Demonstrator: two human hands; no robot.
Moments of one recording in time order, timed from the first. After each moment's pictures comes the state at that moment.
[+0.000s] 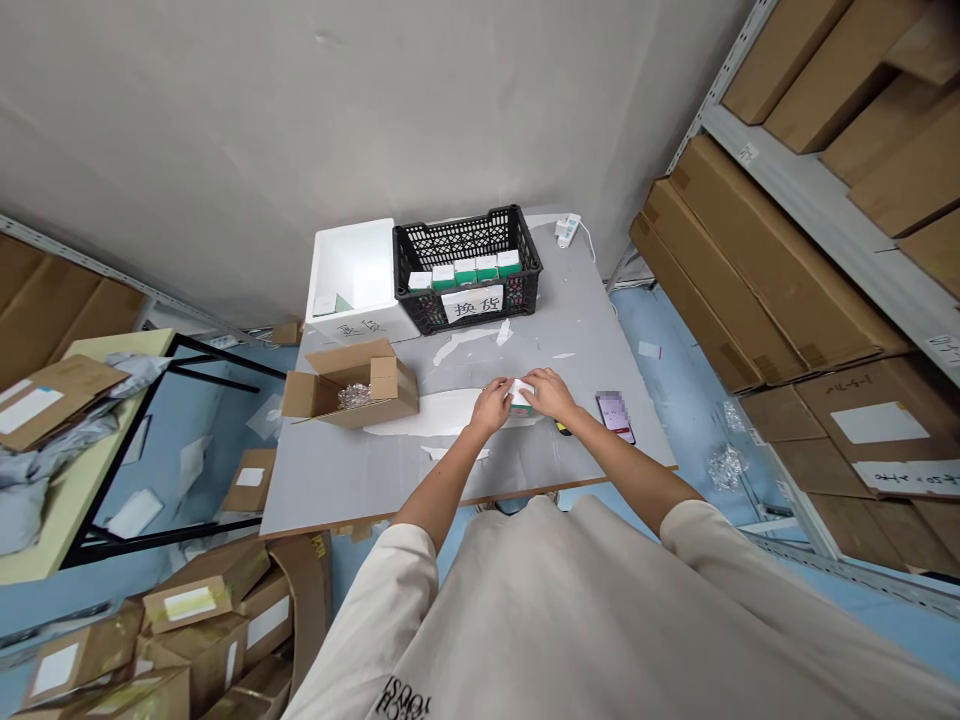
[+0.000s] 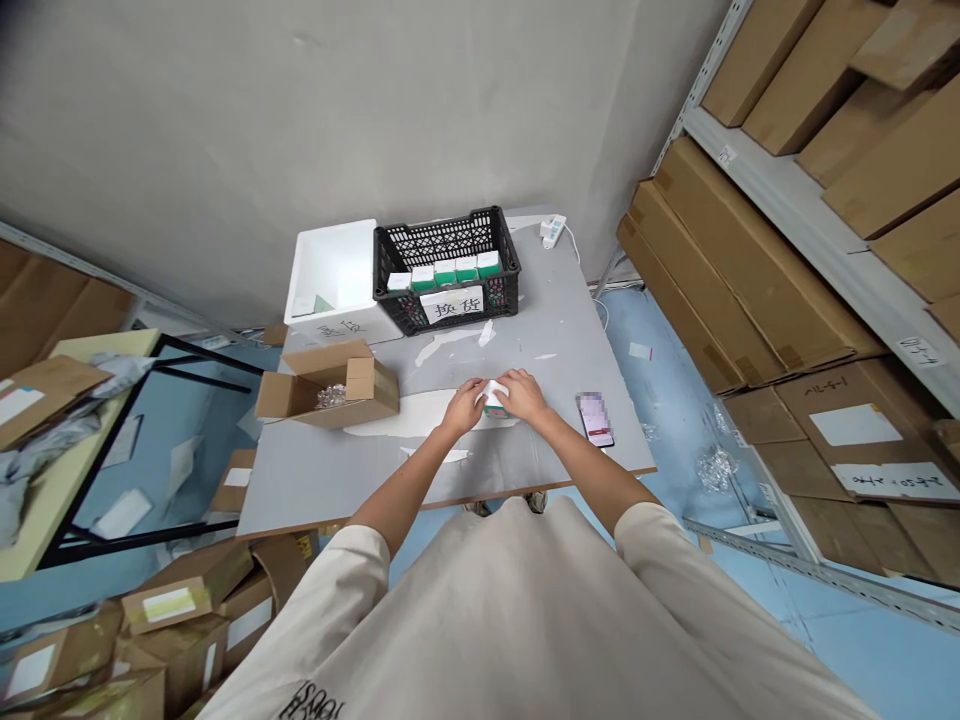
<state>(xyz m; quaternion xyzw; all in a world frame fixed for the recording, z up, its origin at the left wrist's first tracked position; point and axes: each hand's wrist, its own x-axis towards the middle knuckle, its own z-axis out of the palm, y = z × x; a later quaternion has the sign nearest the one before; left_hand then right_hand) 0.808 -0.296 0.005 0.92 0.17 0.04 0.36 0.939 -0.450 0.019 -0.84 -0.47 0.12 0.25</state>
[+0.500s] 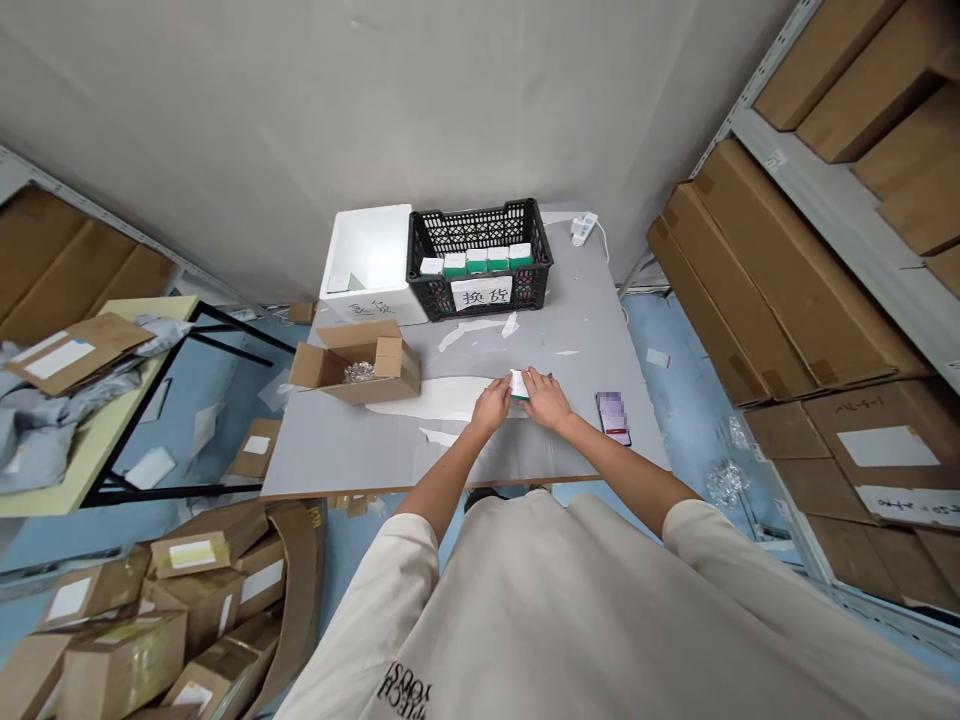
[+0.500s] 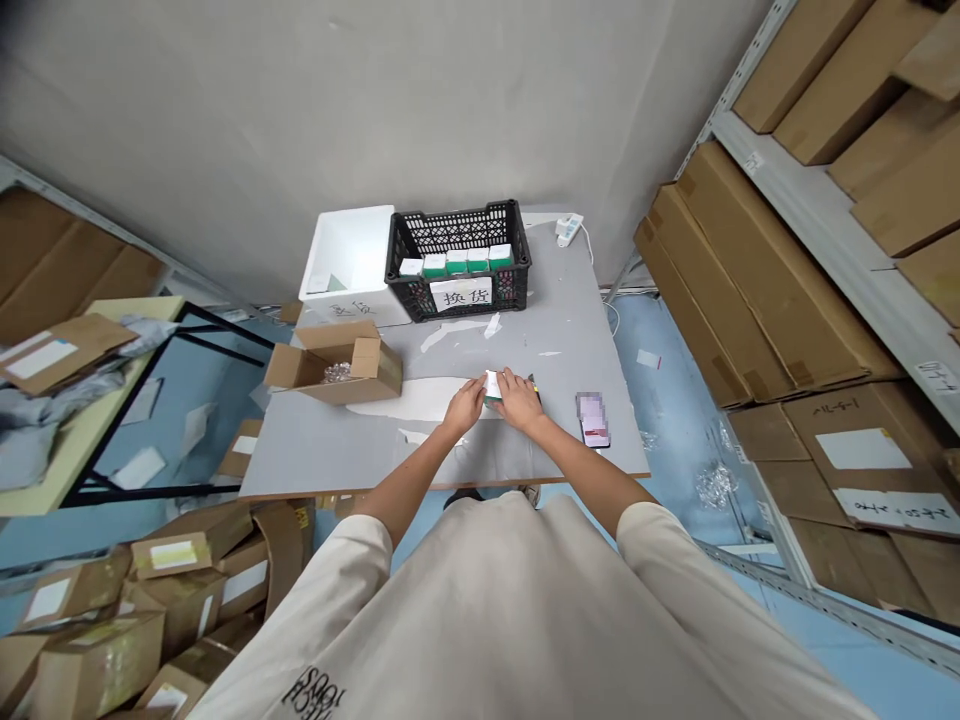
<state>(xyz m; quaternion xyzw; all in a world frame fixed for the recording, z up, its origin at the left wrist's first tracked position) 0.790 -0.329 0.002 0.92 0.23 0.04 0.31 0.911 -0.469 0.013 -0.84 -0.53 0.09 0.07</state>
